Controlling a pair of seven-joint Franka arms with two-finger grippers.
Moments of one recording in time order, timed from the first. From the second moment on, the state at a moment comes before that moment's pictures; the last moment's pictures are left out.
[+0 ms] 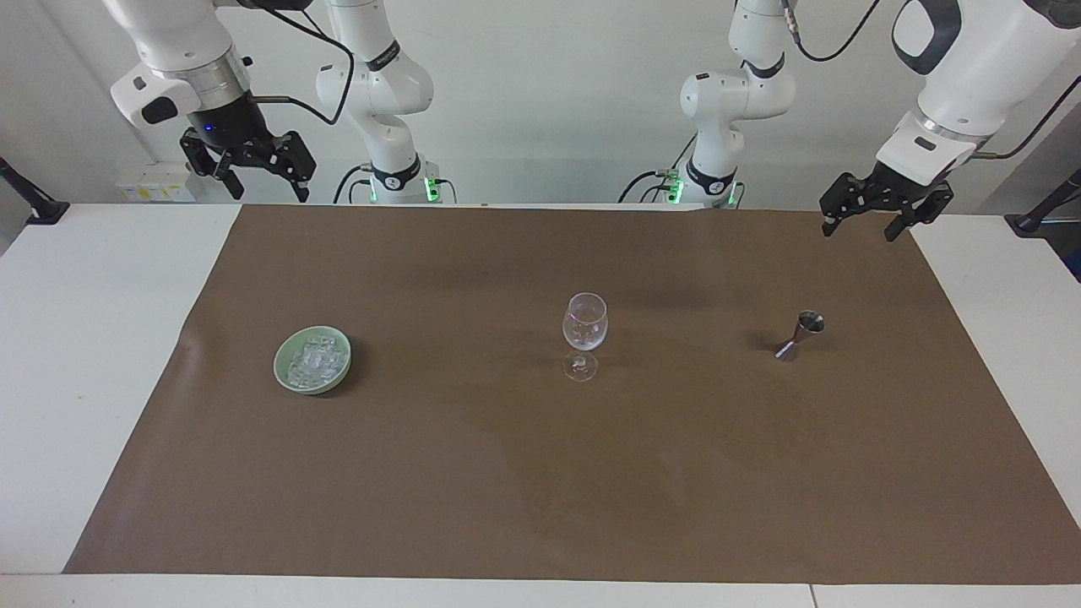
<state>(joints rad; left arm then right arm) 0.02 -0.06 -0.04 -1.66 -0.02 1.57 0.12 -0.01 -0.07 -0.02 -1.56 0.00 1.46 0.04</state>
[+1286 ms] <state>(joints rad) 0.02 -0.08 -0.04 -1.70 -0.02 1.57 0.02 -0.01 -0.07 -0.02 -1.56 0.00 1.46 0.04</state>
